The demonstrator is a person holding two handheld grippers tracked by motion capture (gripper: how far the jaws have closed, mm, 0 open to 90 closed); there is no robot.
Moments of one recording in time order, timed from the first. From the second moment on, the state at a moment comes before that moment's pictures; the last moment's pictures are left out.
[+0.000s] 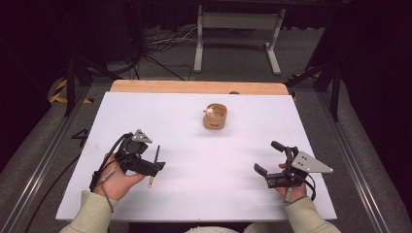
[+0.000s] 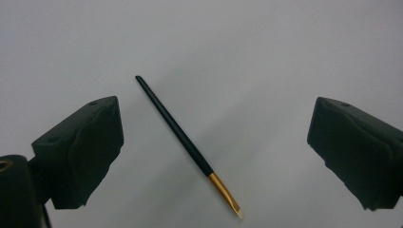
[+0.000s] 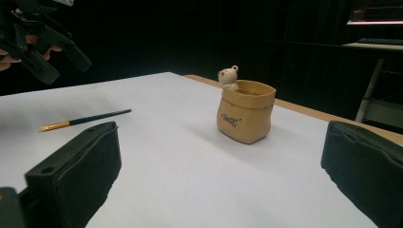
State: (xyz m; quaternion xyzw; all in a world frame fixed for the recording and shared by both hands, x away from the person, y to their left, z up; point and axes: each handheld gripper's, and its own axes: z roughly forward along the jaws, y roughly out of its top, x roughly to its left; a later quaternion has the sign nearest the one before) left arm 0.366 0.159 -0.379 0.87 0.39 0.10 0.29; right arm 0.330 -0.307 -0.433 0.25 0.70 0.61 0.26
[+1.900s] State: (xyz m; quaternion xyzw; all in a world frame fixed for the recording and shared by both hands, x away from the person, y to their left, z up) left arm 0.392 0.145 -0.423 0.88 0.43 0.06 0.17; right arm 0.333 -0.307 -0.434 0.27 0.71 0.61 0.24
